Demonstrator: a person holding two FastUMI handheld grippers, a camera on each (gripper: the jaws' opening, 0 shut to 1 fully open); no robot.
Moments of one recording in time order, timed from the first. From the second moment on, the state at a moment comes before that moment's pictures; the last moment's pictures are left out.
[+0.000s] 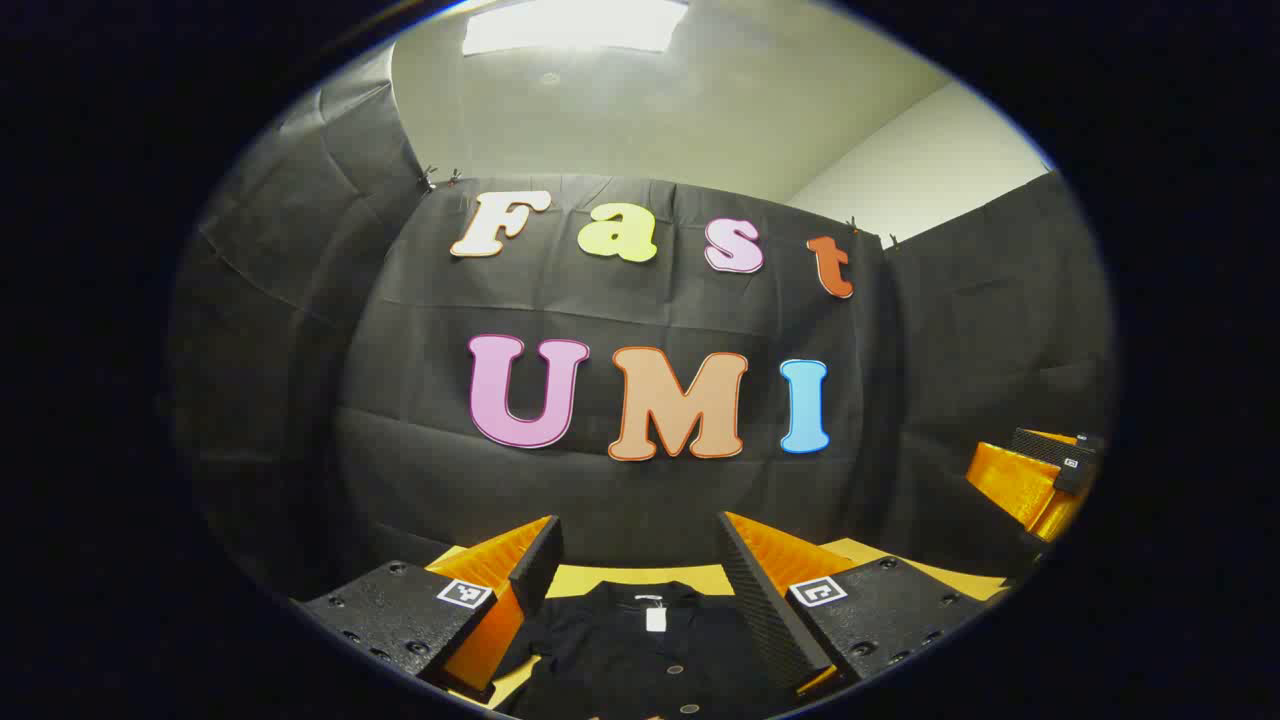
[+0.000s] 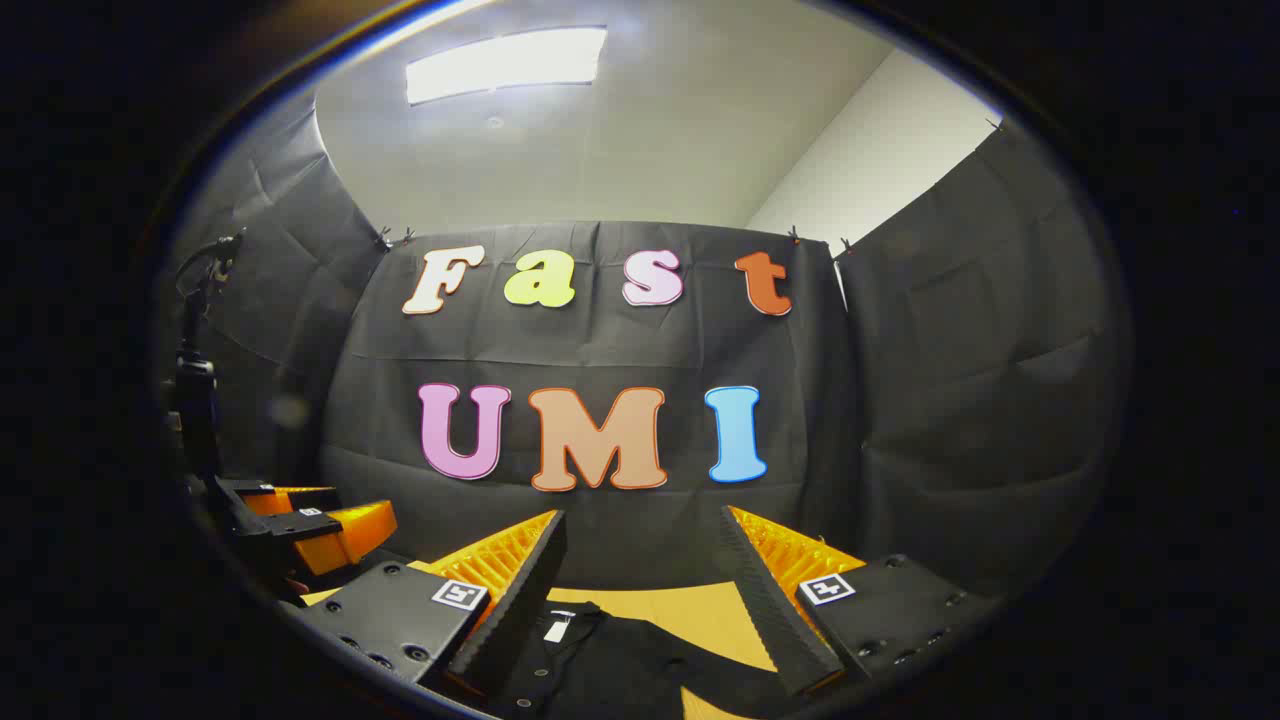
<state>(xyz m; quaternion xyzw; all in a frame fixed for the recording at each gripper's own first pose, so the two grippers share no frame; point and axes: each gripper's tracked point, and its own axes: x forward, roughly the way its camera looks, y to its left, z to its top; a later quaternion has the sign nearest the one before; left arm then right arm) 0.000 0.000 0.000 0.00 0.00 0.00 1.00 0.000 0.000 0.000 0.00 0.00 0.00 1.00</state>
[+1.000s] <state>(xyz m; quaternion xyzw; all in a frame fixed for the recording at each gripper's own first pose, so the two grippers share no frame) -0.018 0.031 0.020 0.01 -0.02 0.01 1.00 0.001 0.030 0.005 0.02 -0.01 0.01 1.00</state>
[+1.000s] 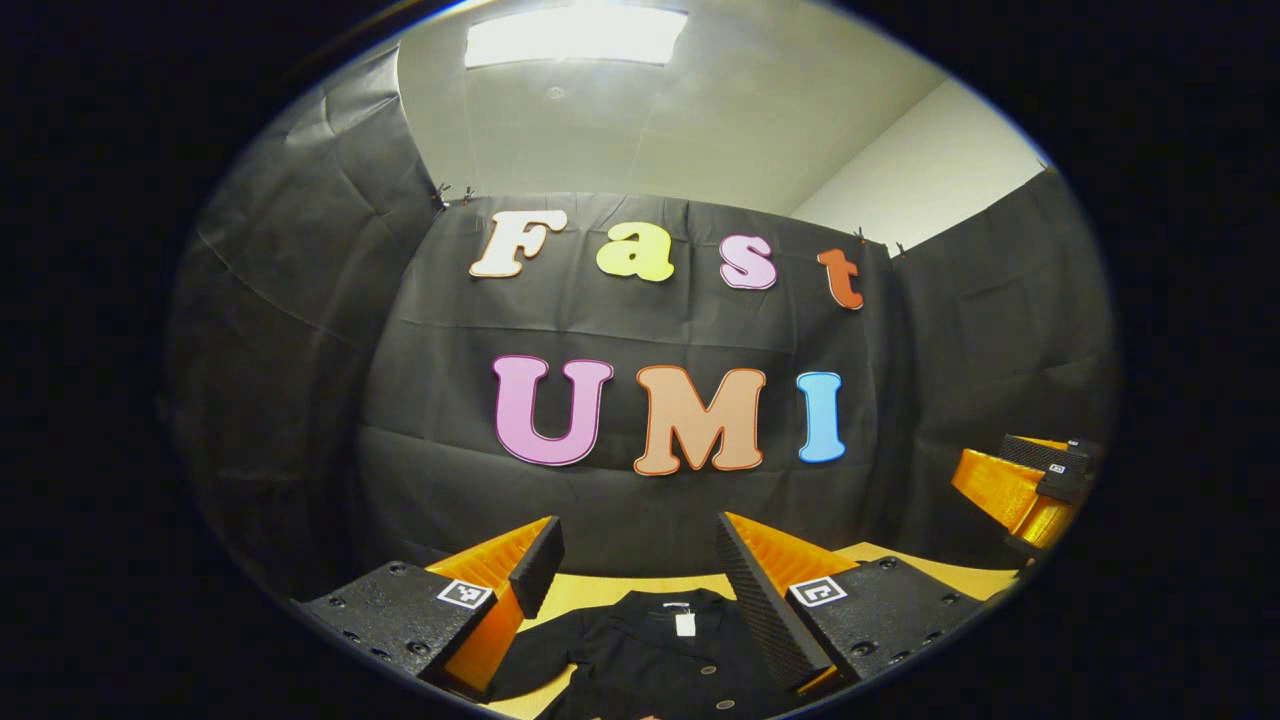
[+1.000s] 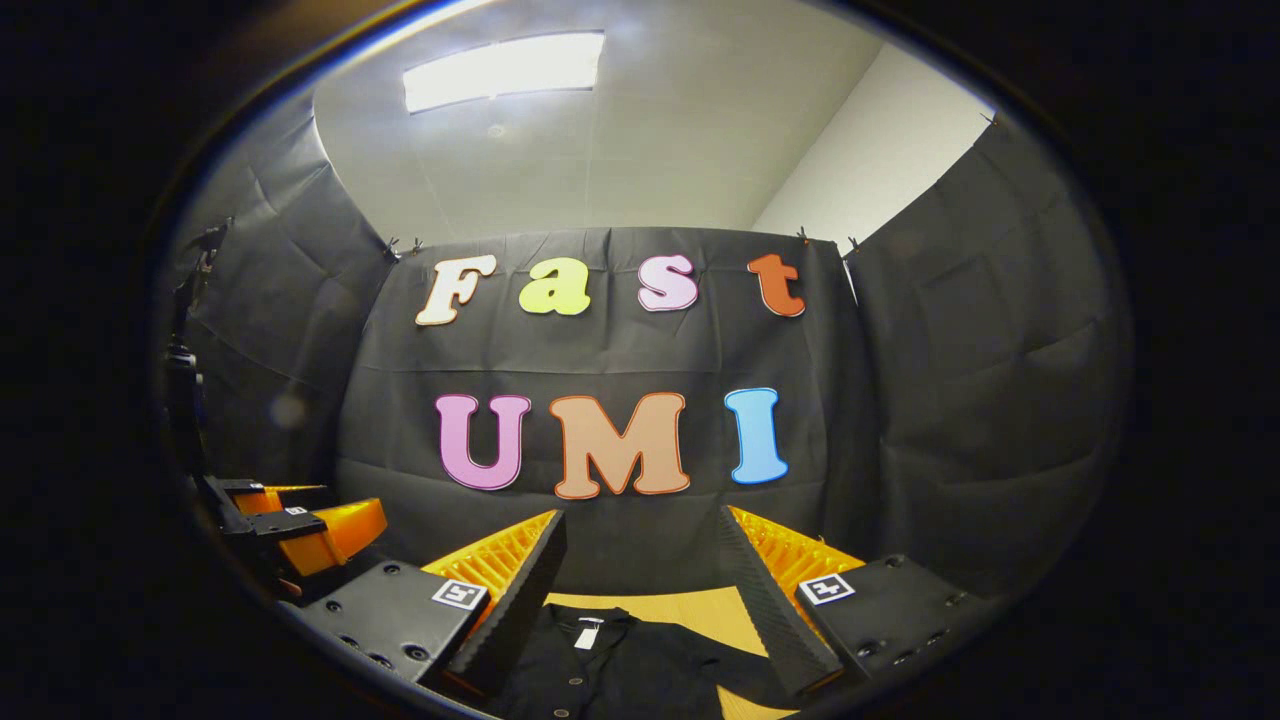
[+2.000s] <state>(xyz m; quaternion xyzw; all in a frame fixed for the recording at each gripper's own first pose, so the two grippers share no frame) -0.022 0.056 0.017 0.00 -0.02 0.04 1.00 0.000 0.053 -0.001 0.01 -0.01 0.02 1.00</state>
